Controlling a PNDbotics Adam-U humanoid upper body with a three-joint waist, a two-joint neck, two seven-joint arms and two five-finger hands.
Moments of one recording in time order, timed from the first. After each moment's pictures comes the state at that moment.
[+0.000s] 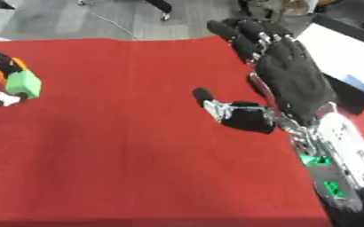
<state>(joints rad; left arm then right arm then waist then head) -0.73 0.67 0.08 -0.77 -0.75 -0.65 -0.23 -0.51 -0.38 0.41 -1.98 1.08 -0.11 0.01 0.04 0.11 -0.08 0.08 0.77</state>
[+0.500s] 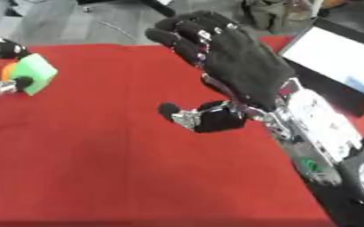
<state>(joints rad) -0.68 0.65 -0.19 -1.24 0.20 -0.36 -0.76 -0.65 -0.40 0.51 -1.98 1.06 -0.23 0.15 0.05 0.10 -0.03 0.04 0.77</state>
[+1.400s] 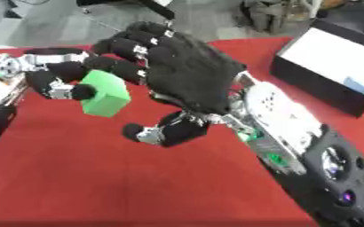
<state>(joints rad) -0.81 0.48 -0.42 -1.35 0.28 -0.20 -0.90 -0.69 -0.34 0.57 -1.98 1.03 -0.25 0.27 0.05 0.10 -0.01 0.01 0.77</state>
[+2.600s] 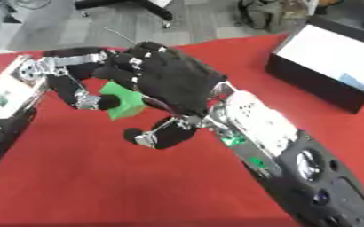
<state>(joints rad) -0.84 0.39 -0.42 -1.32 0.17 -0.29 -0.82 -0.67 -0.29 0.58 -1.87 1.09 -0.19 0.32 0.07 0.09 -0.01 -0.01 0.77</state>
